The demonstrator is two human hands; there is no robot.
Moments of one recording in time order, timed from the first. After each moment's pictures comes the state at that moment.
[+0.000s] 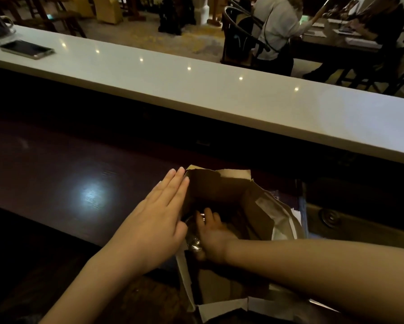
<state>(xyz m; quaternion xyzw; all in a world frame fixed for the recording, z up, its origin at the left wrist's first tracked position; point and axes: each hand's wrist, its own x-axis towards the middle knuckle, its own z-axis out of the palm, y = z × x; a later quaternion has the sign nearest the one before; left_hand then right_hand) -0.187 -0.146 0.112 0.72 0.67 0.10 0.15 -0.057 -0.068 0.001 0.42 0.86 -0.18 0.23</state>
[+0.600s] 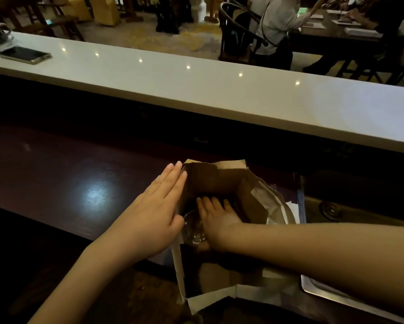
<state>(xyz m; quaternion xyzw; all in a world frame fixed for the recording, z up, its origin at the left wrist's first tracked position) -0.180 -0.141 0.120 0.73 0.66 0.08 0.16 -0.048 -0.065 0.034 0.38 0.88 -0.06 0.27</state>
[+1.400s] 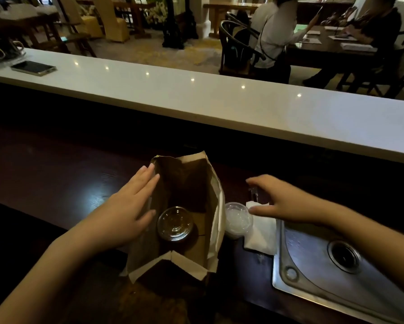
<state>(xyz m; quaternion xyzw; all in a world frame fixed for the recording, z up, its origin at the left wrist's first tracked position) -0.154 -0.157 0.132 0.70 0.70 0.07 0.16 0.126 -0.020 0.117 0.40 0.88 -0.24 0.01</state>
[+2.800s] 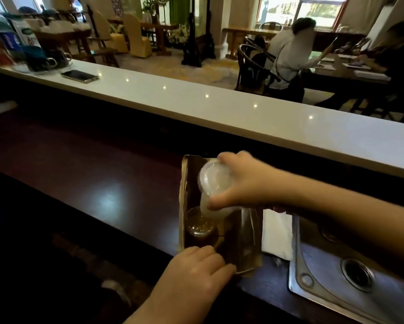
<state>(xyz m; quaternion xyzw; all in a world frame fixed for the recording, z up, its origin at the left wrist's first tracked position) -0.082 -0.247 0.097 0.84 0.50 0.21 -0.05 0.013 -0.109 0.210 0.41 0.88 -0.23 0.01</state>
